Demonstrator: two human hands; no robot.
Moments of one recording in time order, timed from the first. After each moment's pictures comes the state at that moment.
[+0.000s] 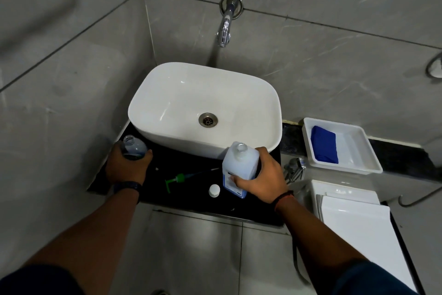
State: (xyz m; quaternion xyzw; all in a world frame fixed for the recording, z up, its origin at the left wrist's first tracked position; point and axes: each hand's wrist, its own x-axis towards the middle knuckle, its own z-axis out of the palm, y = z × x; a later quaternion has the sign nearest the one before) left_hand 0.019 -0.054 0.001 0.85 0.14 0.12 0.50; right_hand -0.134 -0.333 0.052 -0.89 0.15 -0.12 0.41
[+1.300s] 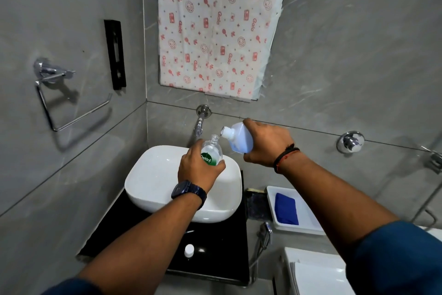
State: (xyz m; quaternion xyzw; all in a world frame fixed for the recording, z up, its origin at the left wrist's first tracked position) left_hand -0.081 -0.208 0.256 0.82 -0.13 0.16 0.53; right_hand -0.148 -0.361 0.363 -0.97 0.04 -0.21 -0.11
